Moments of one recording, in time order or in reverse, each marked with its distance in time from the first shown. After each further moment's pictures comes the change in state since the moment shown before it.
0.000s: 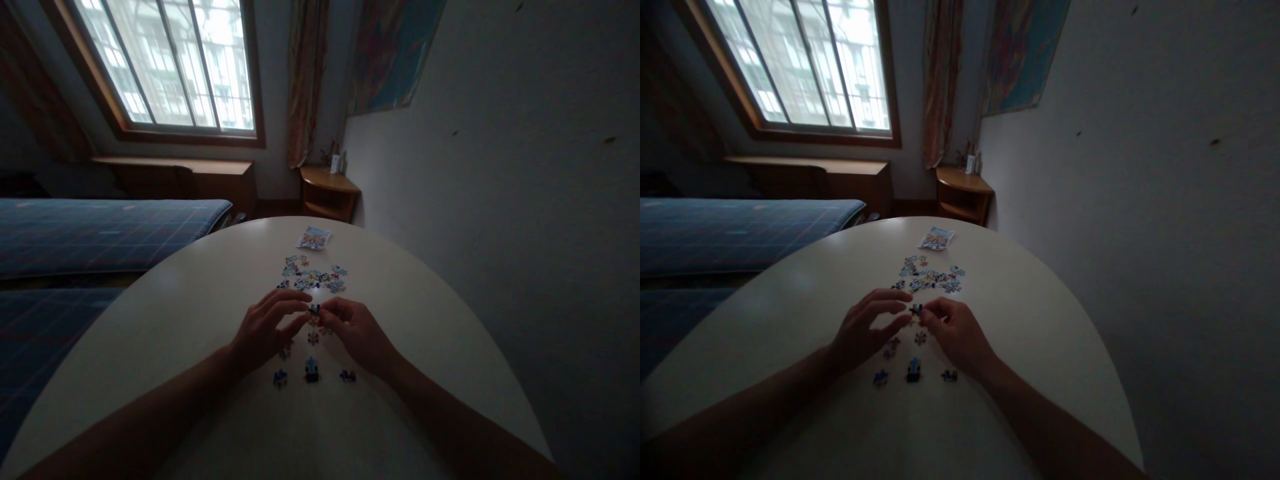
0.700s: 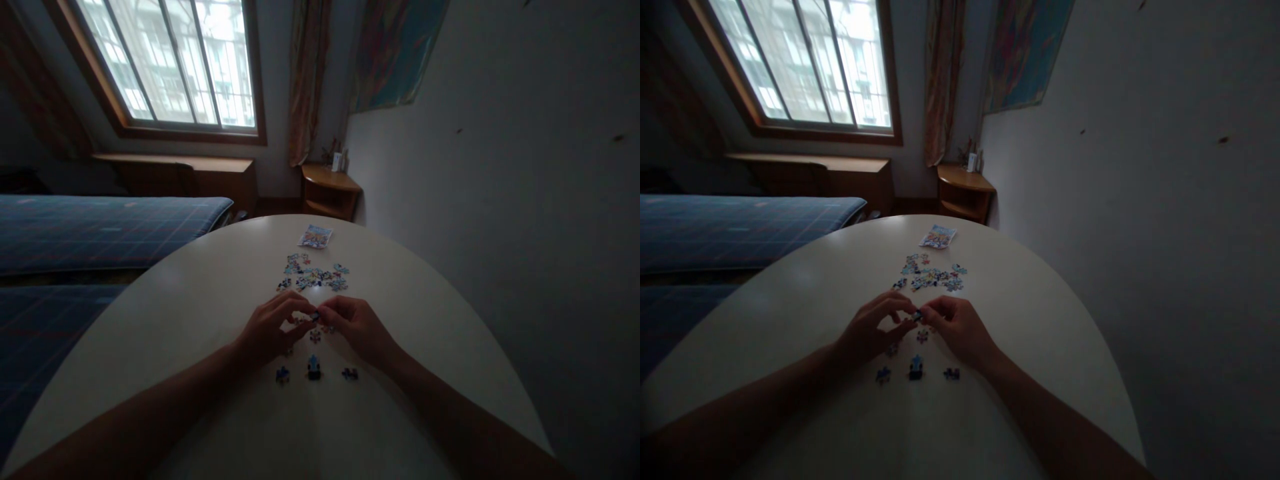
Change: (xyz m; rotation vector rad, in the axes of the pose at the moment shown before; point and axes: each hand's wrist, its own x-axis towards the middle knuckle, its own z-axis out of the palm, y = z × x) left_hand -0.004 0.000 0.005 -0.097 -0.093 -0.135; right_hand 0.004 0.006 -0.004 0.049 -0.063 -0.008
